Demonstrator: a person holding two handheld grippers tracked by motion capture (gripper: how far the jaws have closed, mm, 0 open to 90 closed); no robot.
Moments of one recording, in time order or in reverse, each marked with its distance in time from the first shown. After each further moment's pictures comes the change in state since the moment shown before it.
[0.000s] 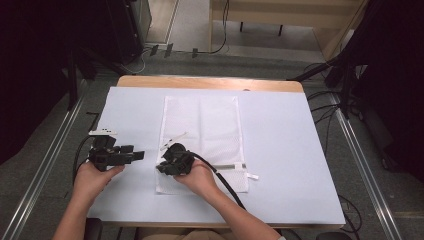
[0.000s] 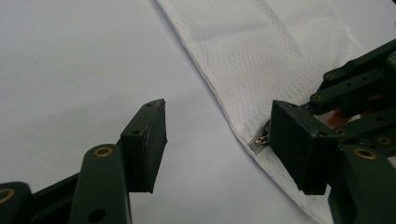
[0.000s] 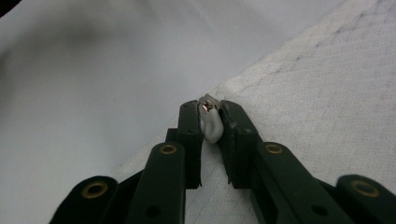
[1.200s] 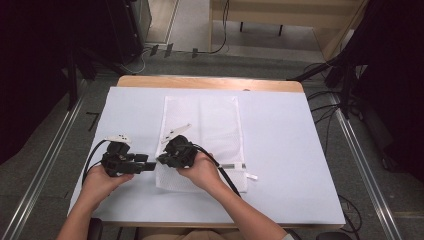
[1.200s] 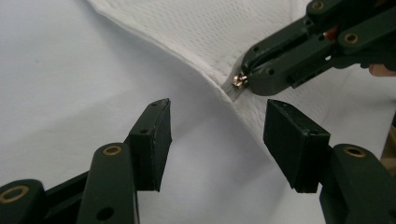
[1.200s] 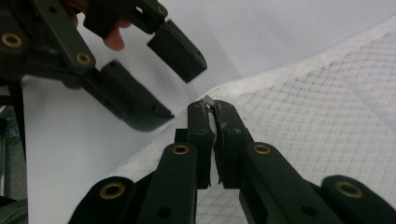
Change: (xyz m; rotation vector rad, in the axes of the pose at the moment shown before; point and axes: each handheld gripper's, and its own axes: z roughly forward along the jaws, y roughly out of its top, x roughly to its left) left arm -0.023 -0.006 0.023 0.114 -0.160 0.117; right arm 0.003 0.019 -0.035 -0.063 -0.002 -0.086
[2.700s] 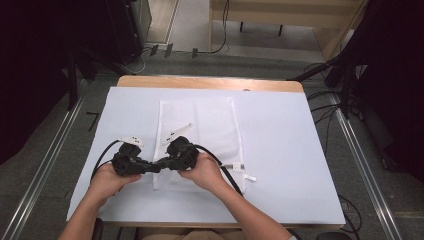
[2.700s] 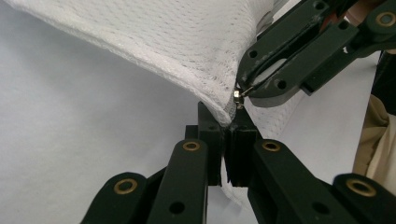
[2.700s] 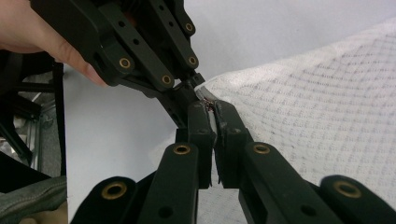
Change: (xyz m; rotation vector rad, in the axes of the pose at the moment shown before) left arm -0.007 0.007 0.020 0.109 -0.082 0.065; right arm 0.001 -0.002 -0.008 0.029 0.104 -0.020
